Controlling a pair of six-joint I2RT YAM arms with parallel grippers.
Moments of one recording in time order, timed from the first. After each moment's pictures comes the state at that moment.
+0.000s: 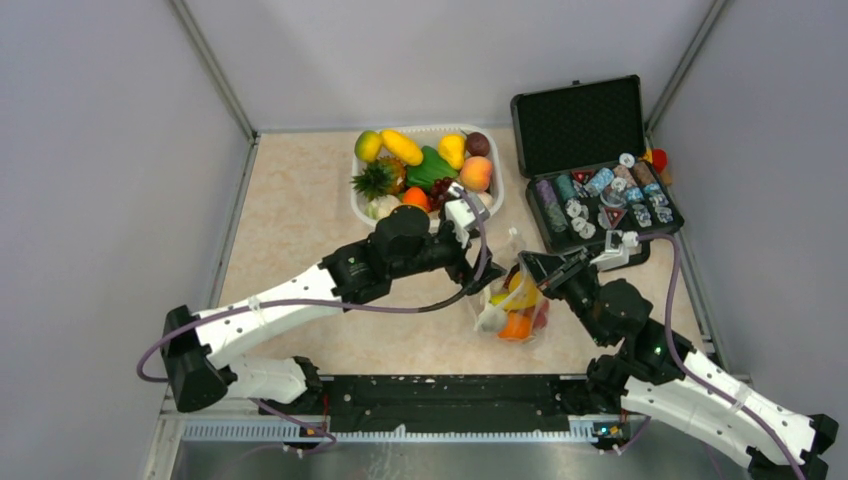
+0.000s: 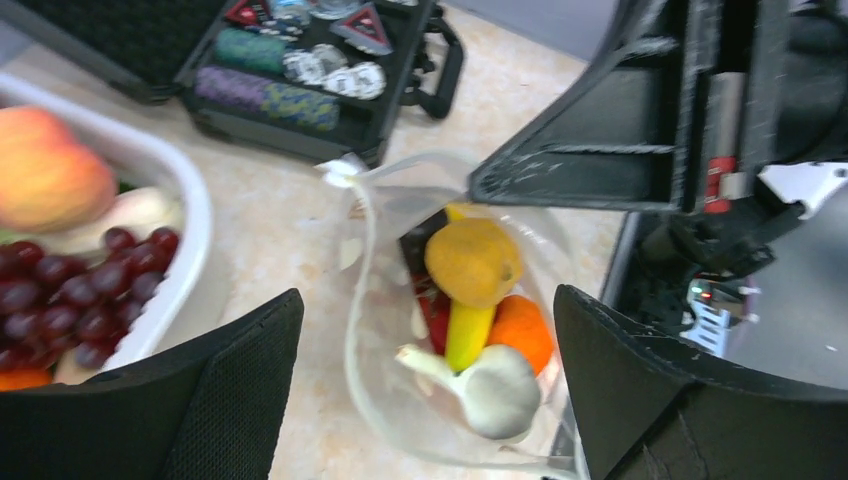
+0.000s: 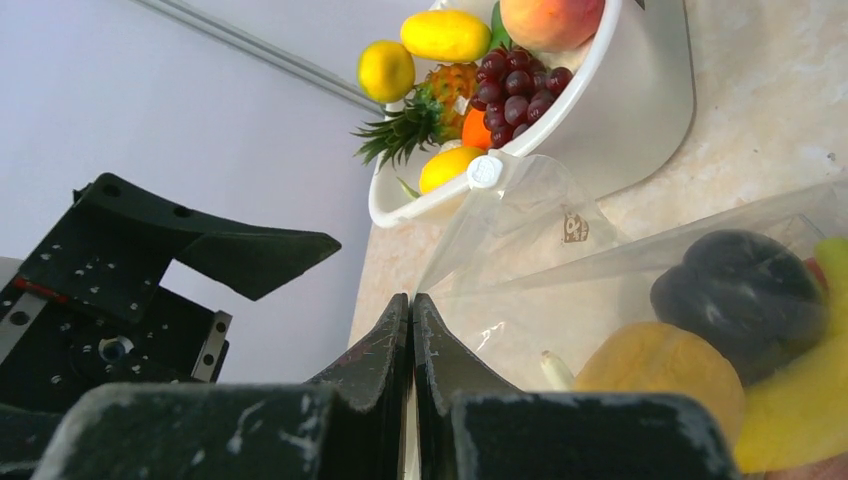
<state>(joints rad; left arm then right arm) -1.03 1.28 1.13 -0.09 0.17 -0.10 0.95 0.41 0.50 -0.16 0.52 1.03</state>
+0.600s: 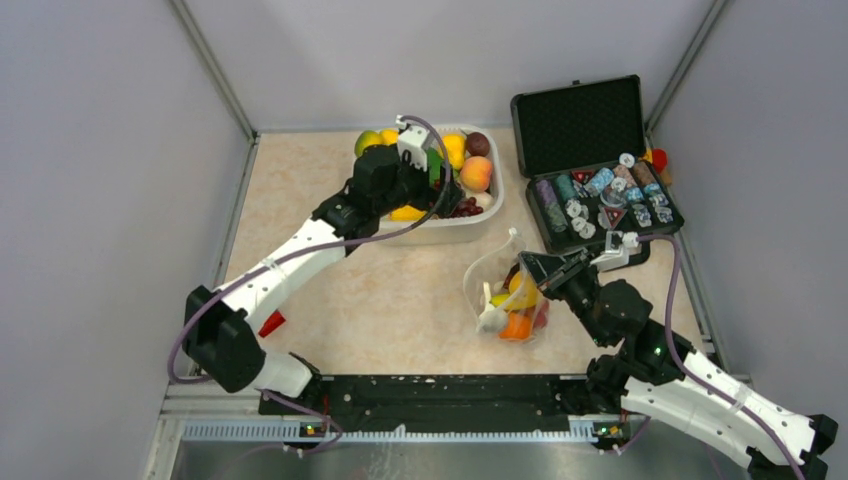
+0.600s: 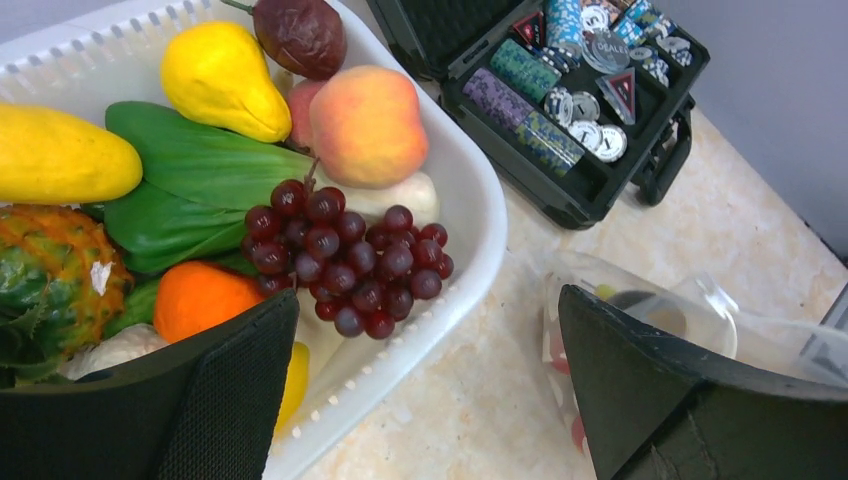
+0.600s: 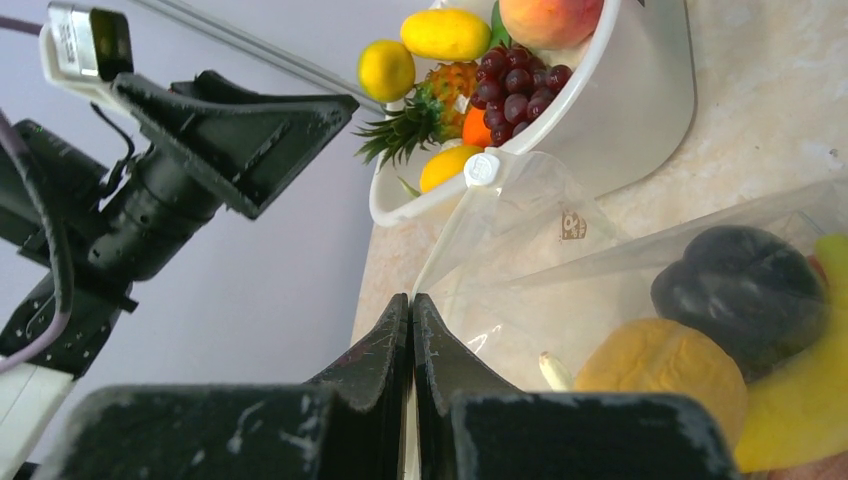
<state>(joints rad) -0.64 1.40 1.21 -0.11 0.14 -0.21 0.95 0.40 0.50 -0.16 0.52 1.03</state>
